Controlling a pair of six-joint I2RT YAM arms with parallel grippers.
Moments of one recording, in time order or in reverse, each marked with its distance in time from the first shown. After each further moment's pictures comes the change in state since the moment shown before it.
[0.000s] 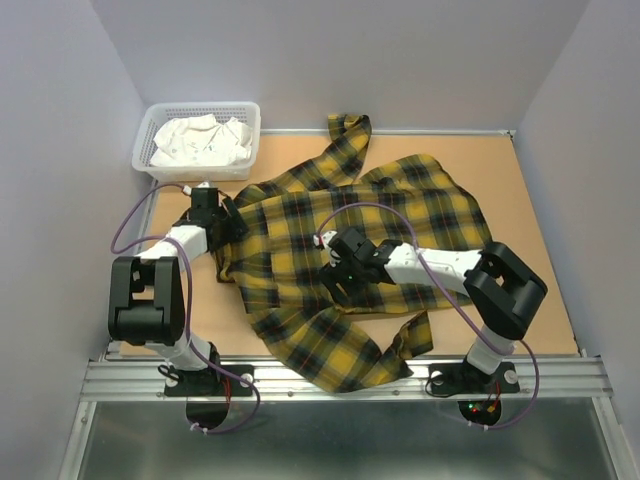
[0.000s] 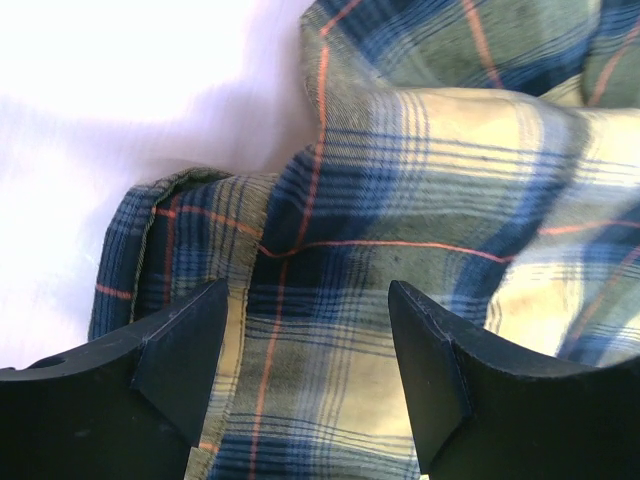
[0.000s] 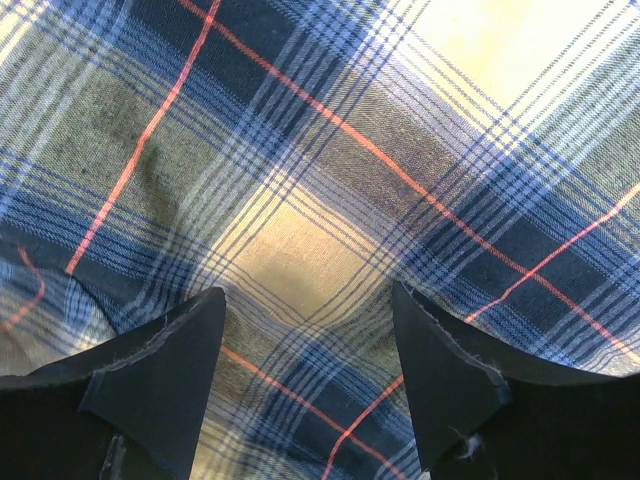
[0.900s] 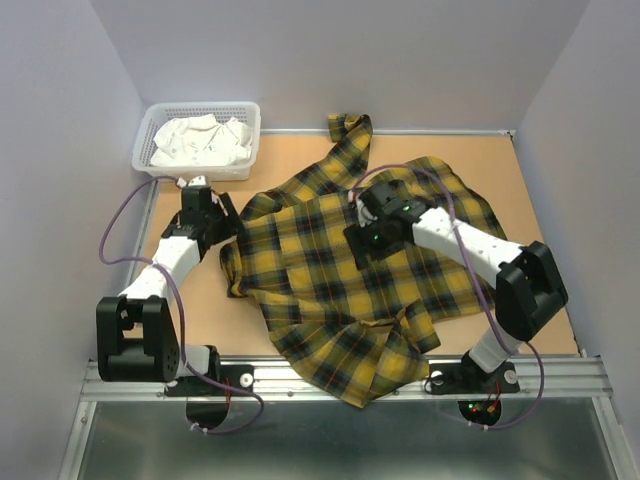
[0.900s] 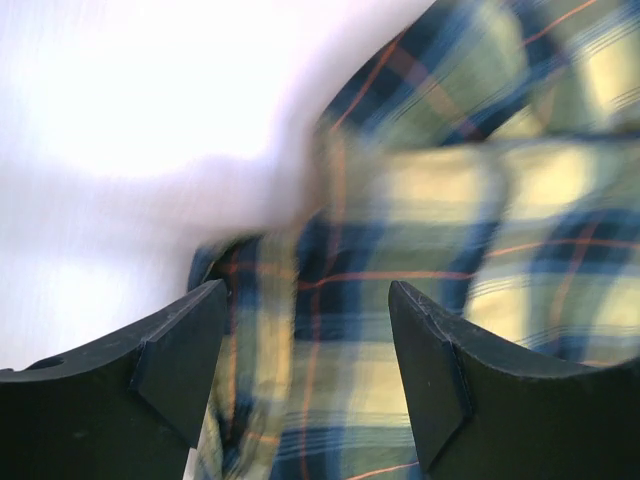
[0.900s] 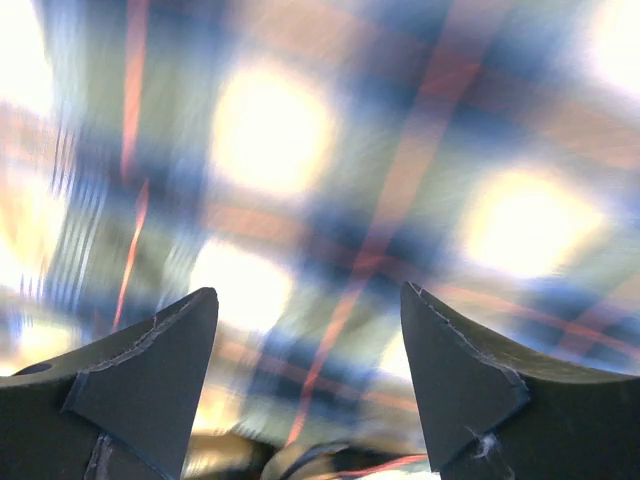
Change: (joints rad) left arm -0.008 -0.225 -0.045 -0.099 -0.003 0.079; right arm -0.209 -0.074 0.219 -0.403 -0.008 0.040
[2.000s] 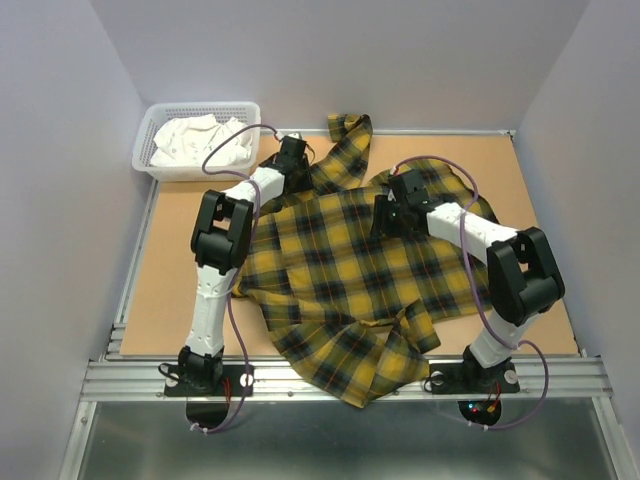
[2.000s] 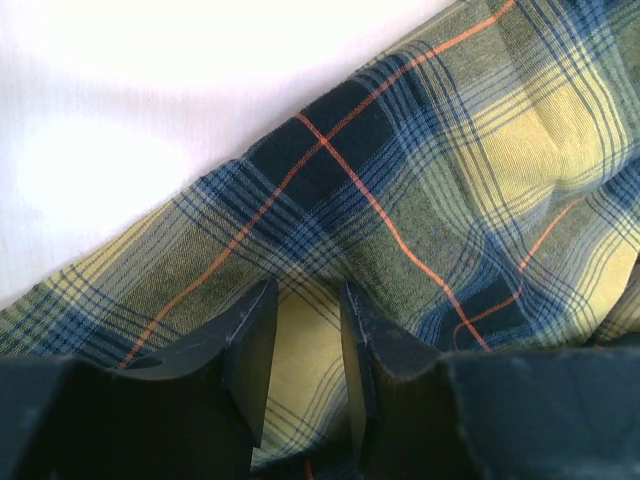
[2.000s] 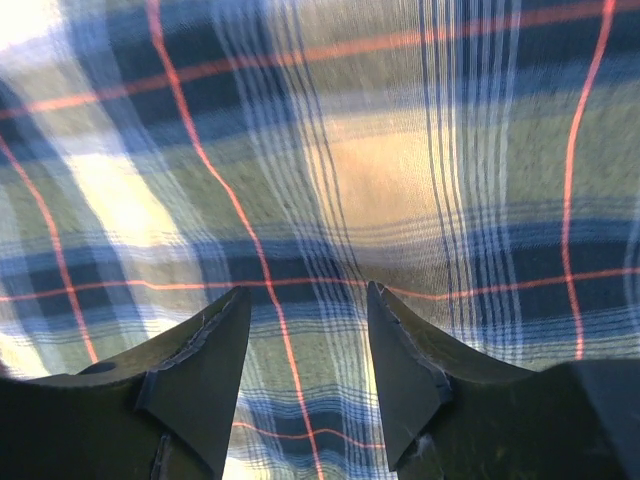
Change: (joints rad) left arm -0.338 0.981 0.995 -0.034 -0.061 -0.060; right arm -0.257 0.072 -0.082 0.396 0.064 0.275
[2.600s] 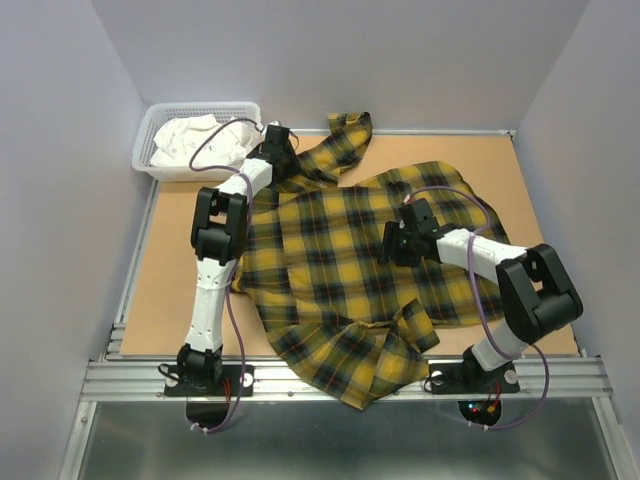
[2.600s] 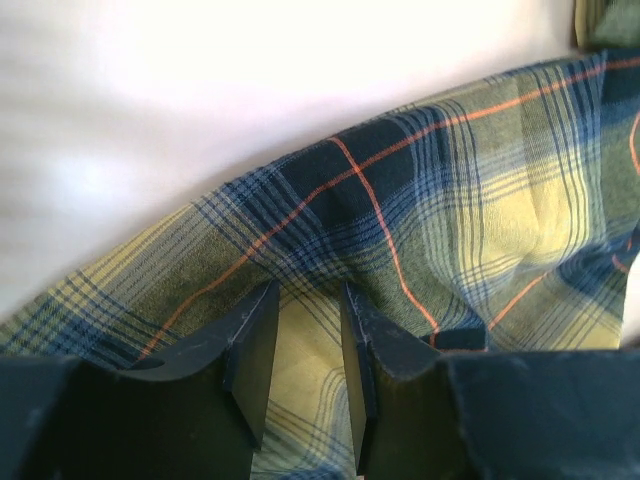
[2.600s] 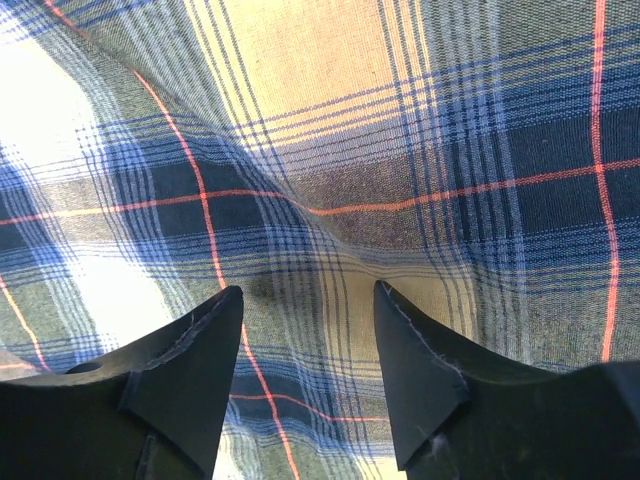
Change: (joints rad) left arm 0.093 0.132 0.199 -0.011 0.030 -0.100; right arm 0.000 -0.118 -0.293 0.090 -0.024 0.111
